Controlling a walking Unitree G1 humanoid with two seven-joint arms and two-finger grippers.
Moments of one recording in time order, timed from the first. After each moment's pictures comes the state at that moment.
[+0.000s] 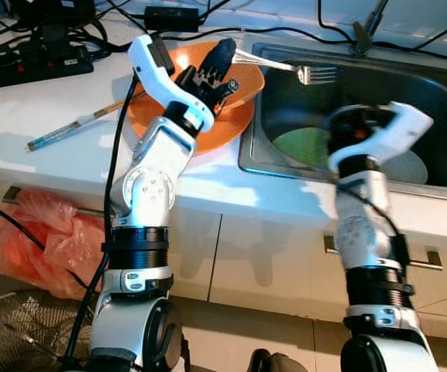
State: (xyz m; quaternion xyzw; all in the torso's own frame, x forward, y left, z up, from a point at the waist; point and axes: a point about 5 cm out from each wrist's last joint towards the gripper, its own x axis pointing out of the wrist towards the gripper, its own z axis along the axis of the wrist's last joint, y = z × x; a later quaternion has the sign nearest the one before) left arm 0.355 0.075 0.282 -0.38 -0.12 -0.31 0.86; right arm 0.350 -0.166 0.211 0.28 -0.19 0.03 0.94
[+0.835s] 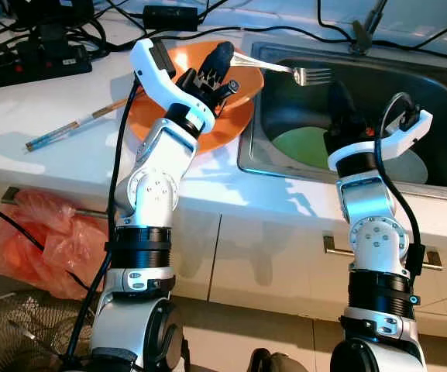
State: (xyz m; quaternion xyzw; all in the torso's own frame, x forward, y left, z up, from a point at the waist) left arm 0.357 0.071 0.279 -0.39 -0.12 -0.29 0.86; right arm 0.341 -0.152 0.222 0.49 -0.16 0.14 0.84
